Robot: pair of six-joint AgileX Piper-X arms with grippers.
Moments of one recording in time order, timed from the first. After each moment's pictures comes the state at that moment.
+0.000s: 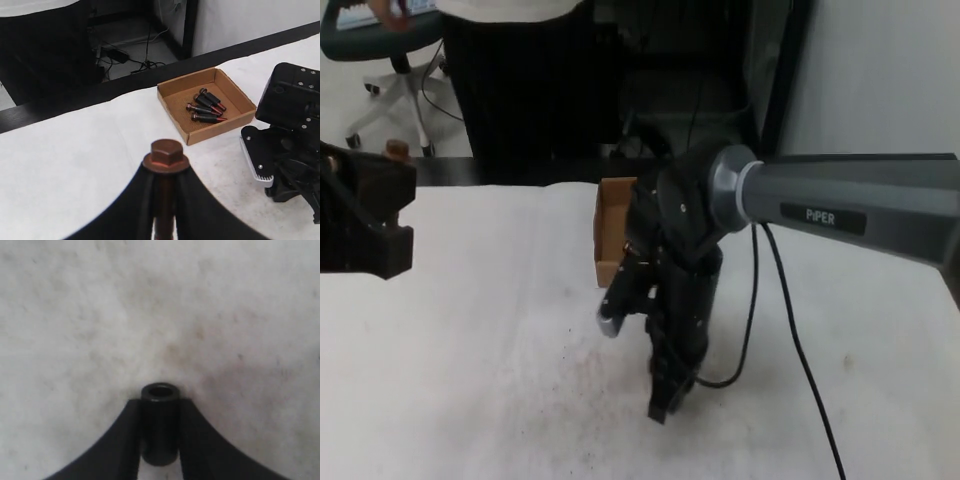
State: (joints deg) left arm -6.9 40.7 -45.8 38.2 15.7 9.9; right arm 39.1 118.9 -86.5 58.9 -6.5 -29.2
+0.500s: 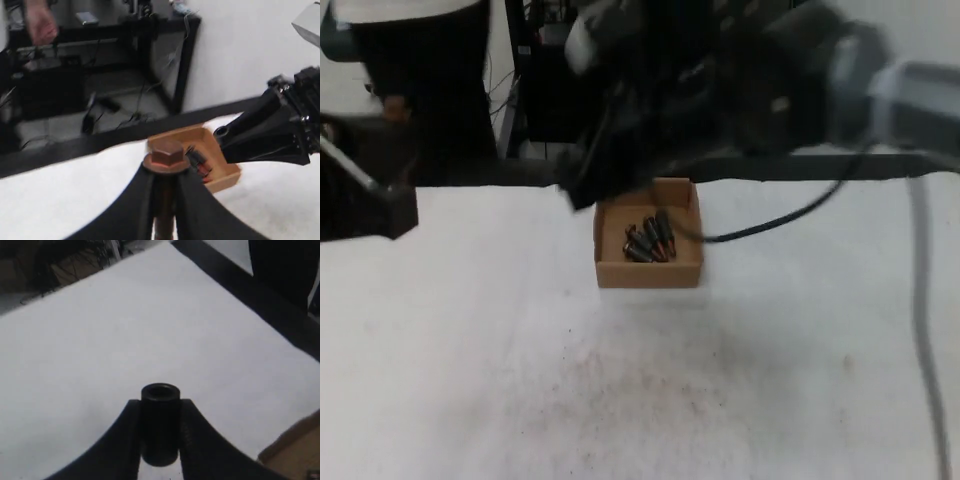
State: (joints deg) left arm -6.9 39.2 -40.2 21.2 19.5 2.0; right arm 37.9 95.7 -79.5 21.8 -23.2 -5.5
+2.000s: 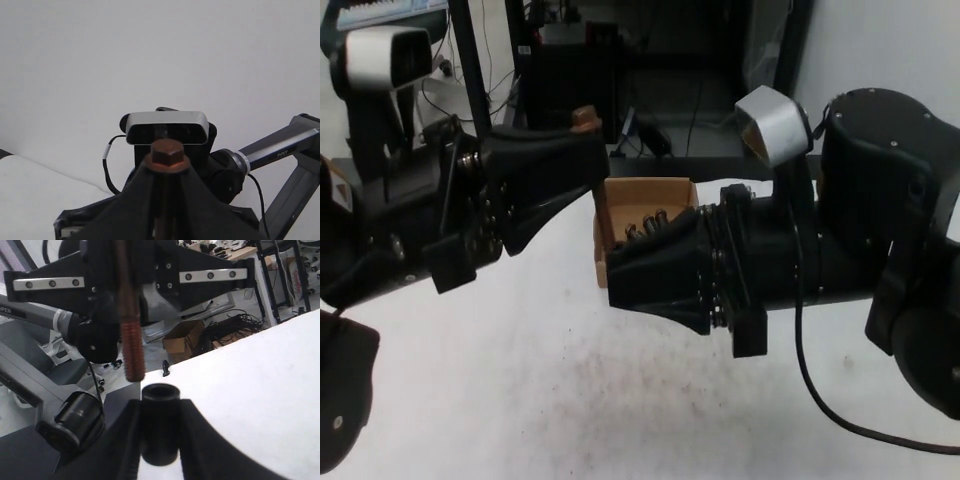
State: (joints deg) left arm -18.8 67.2 -26.6 -63.1 59.3 -45.7; right arm 36.1 76.5 -40.3 -25.3 -55.5 18.5
